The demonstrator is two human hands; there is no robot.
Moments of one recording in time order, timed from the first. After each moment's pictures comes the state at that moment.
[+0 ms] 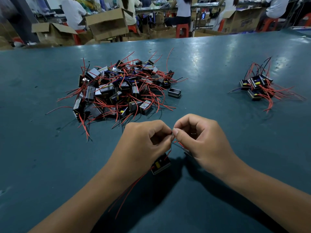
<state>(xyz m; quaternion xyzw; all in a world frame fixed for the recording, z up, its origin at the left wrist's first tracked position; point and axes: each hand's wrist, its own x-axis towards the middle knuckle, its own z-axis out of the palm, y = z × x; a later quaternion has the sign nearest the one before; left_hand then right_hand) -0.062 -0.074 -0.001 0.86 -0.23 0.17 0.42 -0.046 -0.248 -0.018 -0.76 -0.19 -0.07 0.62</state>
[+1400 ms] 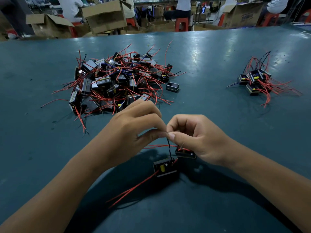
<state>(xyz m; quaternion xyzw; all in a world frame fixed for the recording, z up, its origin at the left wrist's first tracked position) -0.048 -0.047 0.013 0.85 -0.42 0.22 0.23 -0.043 -0.257 -0.007 -0.71 -0.29 0.13 0.62</state>
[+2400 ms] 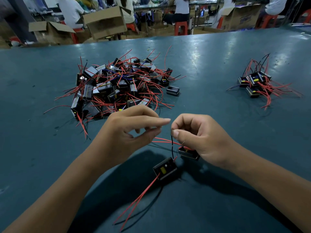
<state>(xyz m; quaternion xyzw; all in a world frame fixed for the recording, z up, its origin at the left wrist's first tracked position) -0.045 -0.042 0.011 0.83 -0.39 0.21 0.35 -0.042 -0.258 -0.005 -0.72 -0.23 0.09 0.65</state>
